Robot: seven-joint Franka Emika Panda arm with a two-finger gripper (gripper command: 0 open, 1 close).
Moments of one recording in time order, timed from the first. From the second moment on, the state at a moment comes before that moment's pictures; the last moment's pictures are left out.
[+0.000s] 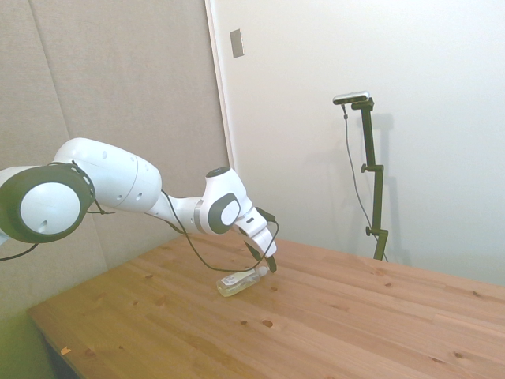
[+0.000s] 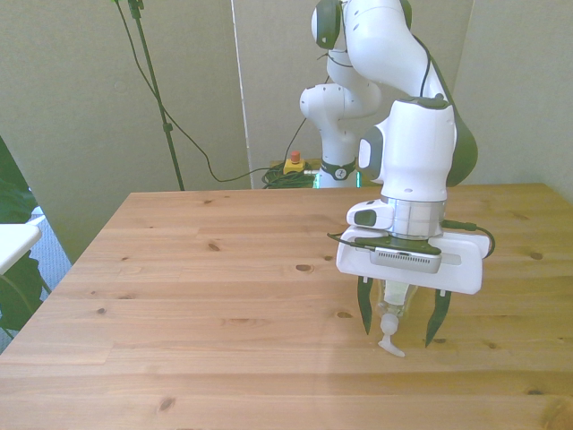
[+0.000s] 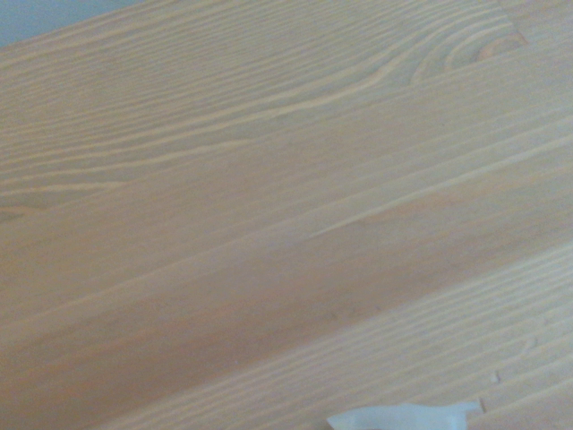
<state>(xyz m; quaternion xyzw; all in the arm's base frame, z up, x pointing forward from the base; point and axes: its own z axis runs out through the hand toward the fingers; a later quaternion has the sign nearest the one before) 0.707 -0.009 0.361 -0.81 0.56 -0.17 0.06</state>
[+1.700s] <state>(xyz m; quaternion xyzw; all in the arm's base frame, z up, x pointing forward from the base) 0.706 -0.039 0.352 -0.80 0.58 -0.12 0.07</state>
